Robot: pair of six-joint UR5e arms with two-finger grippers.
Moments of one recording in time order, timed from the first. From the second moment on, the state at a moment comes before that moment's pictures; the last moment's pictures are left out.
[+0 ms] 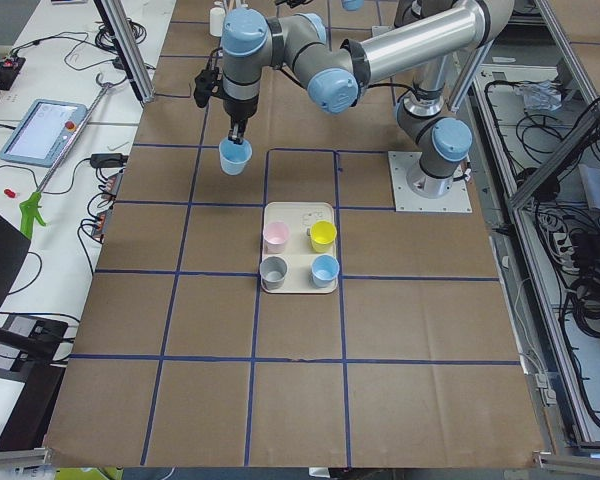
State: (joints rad) left arm -1.10 -1.74 -1.46 -1.36 1.30 0.60; right arm 1.72 -1.52 2.31 -3.72 -1.40 1.65
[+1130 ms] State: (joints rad) left arm -1.32 -1.79 -1.81 -0.48 0.62 0.61; right arm 1.77 -1.49 2.30 -3.55 -1.41 1.65
